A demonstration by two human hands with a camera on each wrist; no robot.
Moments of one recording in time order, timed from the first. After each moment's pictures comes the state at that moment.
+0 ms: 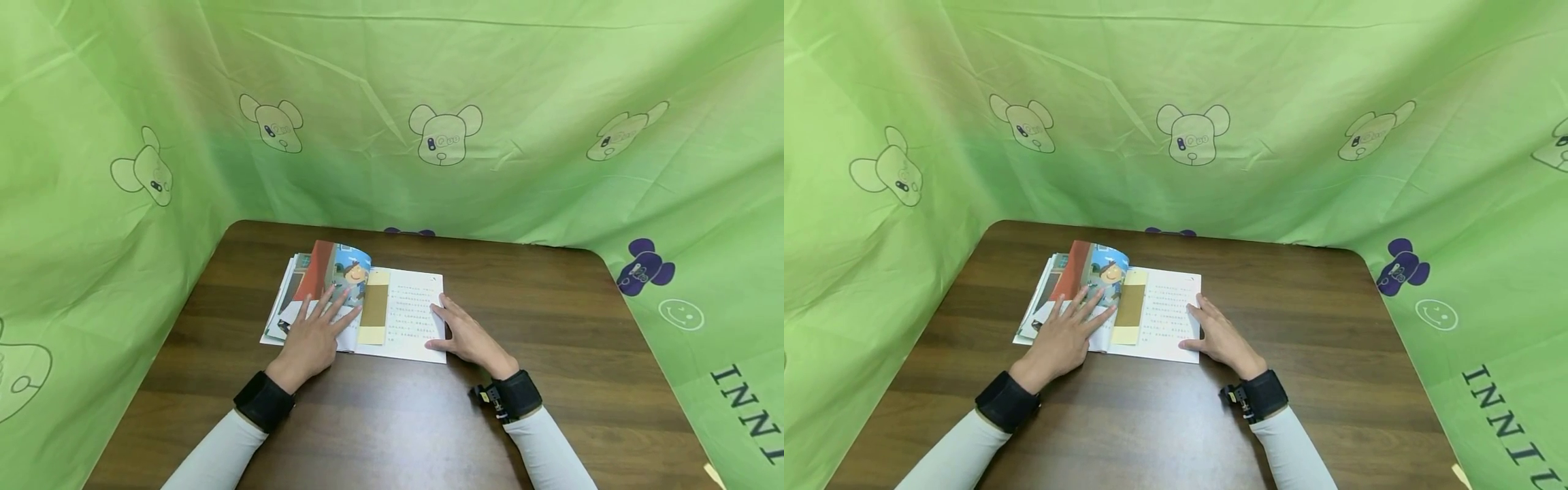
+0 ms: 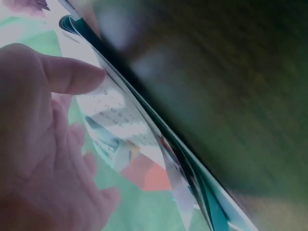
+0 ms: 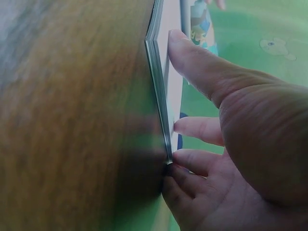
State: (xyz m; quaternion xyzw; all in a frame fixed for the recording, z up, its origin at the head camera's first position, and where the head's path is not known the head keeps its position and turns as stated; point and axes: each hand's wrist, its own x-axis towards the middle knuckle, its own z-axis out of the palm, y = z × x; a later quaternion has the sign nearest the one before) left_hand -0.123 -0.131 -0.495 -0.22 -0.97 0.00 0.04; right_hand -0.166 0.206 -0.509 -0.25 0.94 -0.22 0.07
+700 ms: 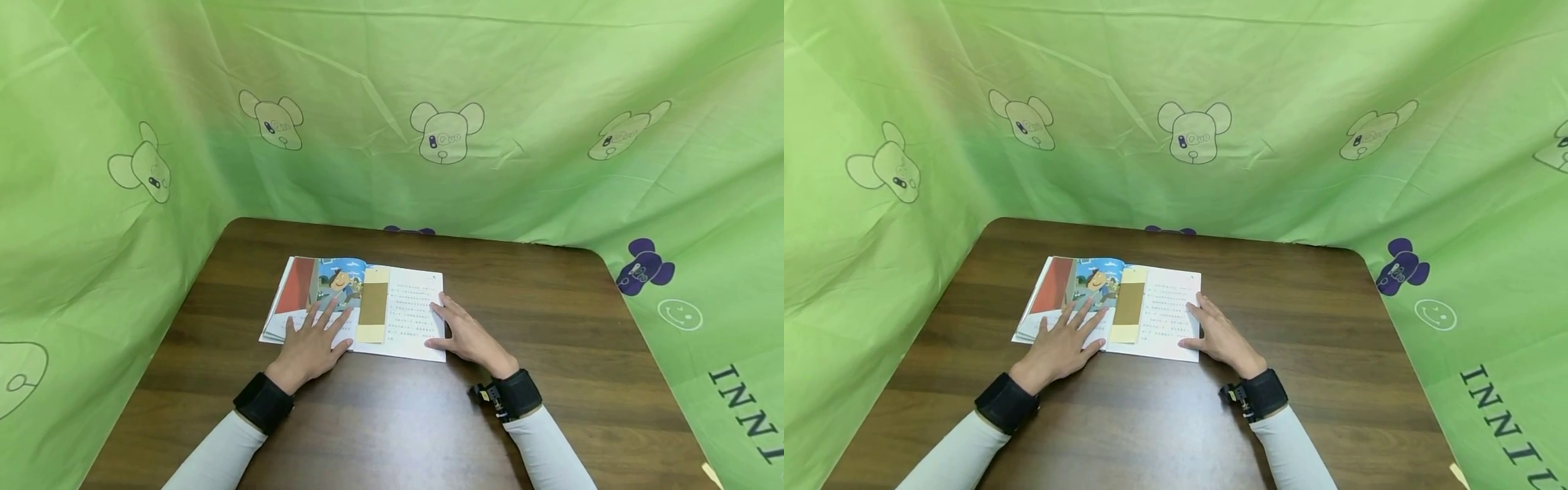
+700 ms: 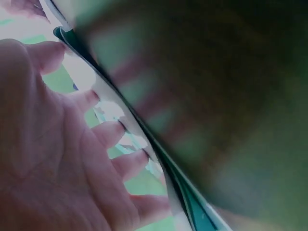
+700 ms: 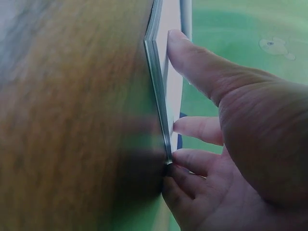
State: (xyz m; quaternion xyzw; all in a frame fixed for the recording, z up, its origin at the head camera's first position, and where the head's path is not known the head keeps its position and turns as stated) left_hand -0.114 -0.130 -0.500 -0.12 -0.99 -0.08 -0.08; right_hand -0.167 0.207 -0.510 -0.25 0.94 -0.22 0.06
